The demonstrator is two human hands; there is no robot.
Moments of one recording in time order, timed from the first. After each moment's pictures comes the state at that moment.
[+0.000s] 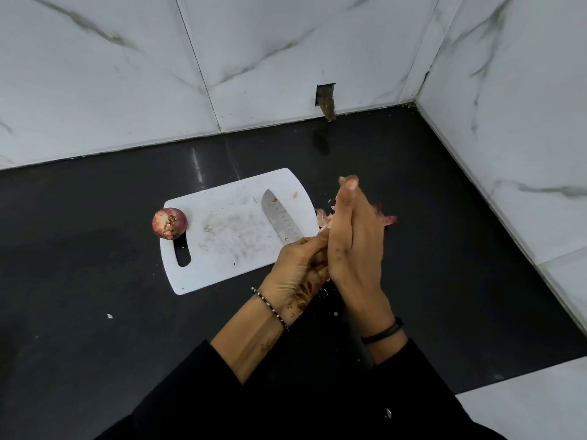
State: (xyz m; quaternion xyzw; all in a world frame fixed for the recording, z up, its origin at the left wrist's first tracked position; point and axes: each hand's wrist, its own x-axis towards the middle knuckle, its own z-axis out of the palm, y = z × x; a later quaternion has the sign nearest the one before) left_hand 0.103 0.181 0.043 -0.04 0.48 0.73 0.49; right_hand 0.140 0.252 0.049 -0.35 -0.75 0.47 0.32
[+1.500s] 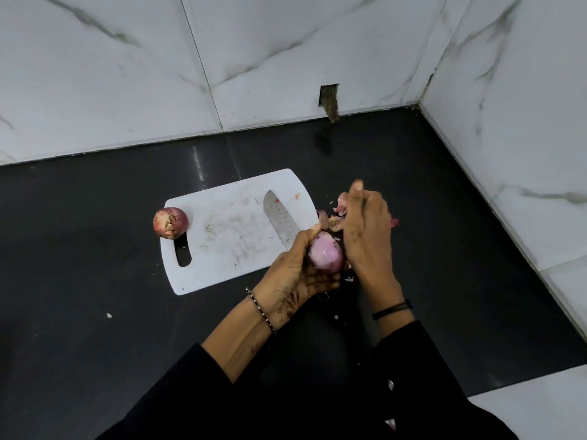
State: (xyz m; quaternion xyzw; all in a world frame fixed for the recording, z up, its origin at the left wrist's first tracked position) left_hand 0.089 0.179 0.031 -0.10 0.53 0.66 0.52; right_hand 0.127 0.298 0.017 -0.41 -0.76 0.44 0.24
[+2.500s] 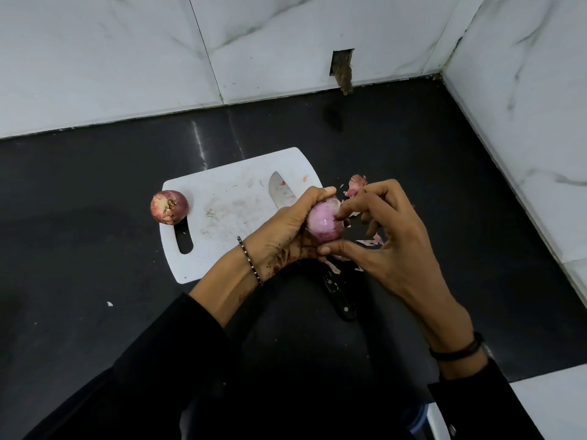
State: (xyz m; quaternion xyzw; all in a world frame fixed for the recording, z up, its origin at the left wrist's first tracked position) left_hand 0.043 0.188 0.049 0.01 0.58 0.62 0.53; right_hand 0.169 0.303 0.037 -0.10 -0.89 0.38 0.22
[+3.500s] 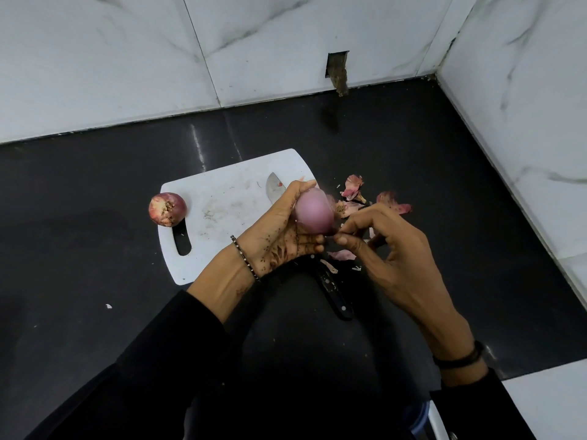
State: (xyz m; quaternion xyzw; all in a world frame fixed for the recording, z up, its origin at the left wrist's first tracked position) left_hand 0.032 0.186 0.037 -0.03 0.56 0.59 0.58; right_hand 0.184 0.300 0.033 -0.11 -0.87 0.43 0.21
